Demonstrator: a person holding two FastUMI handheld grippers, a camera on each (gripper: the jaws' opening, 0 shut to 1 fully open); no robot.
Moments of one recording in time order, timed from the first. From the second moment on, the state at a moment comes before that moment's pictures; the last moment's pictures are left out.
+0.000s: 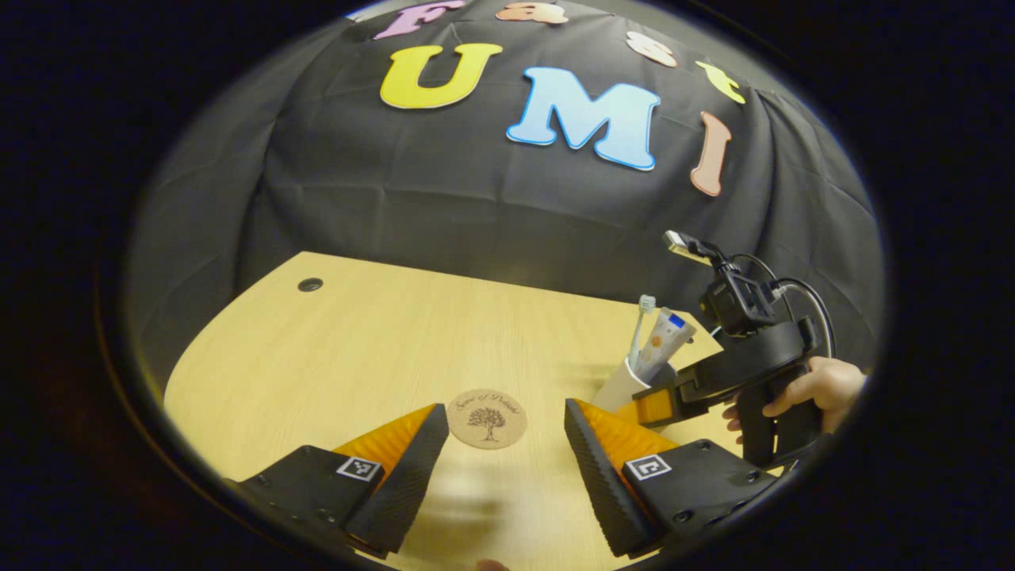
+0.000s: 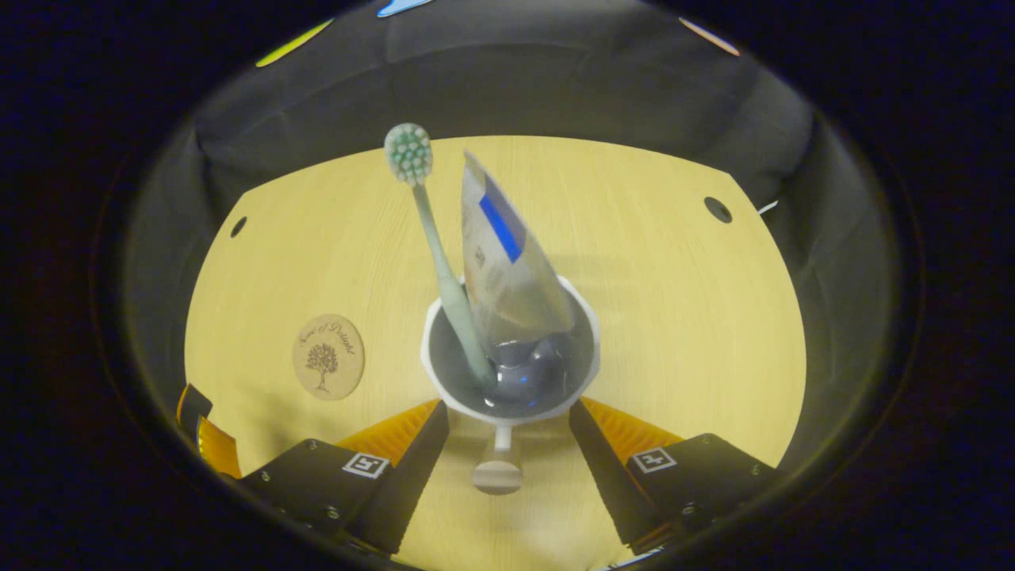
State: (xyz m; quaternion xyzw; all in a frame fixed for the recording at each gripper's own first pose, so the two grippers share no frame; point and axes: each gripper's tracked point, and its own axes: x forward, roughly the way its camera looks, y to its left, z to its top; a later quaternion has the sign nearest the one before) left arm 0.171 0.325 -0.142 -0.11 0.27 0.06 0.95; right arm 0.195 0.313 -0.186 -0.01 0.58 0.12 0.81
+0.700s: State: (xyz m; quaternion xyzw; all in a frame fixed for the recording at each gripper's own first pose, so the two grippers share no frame) left arm 0.160 0.339 -0.158 -0.11 0.29 0.09 0.95; right arm 0.194 0.311 -0.203 -0.04 0.59 0.12 0.80
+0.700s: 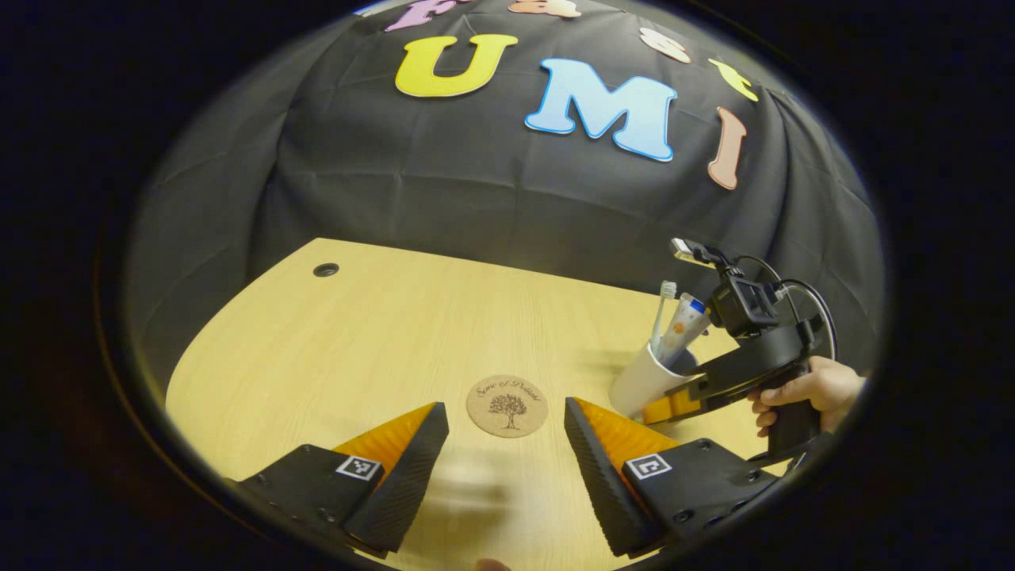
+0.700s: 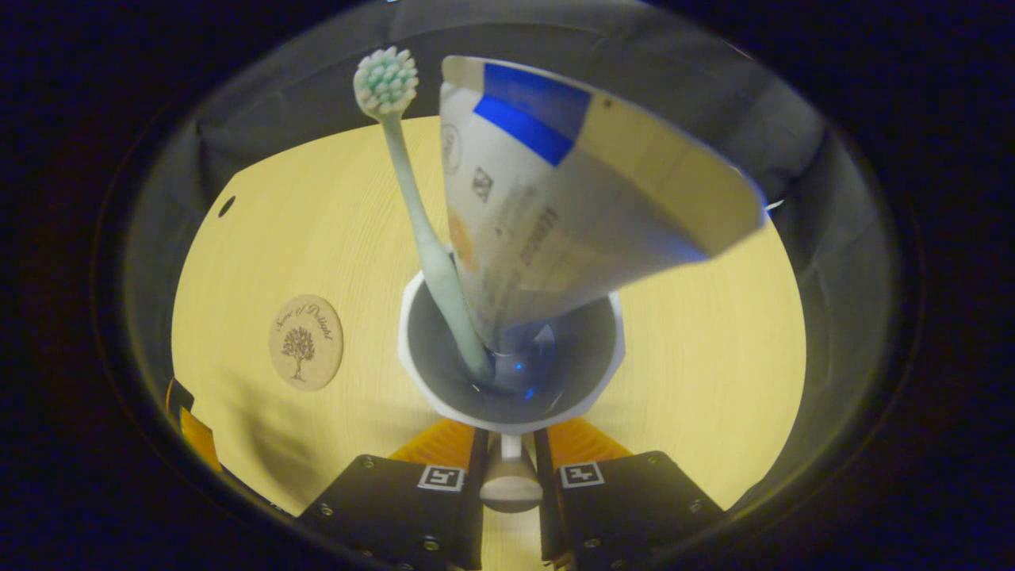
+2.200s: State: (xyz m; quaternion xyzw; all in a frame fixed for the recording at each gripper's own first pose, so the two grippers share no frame) left arm 0.106 0.402 -0.157 -0.13 0.29 0.12 0.94; right arm 0.159 0.465 -0.169 -0.08 0.56 0.24 0.79
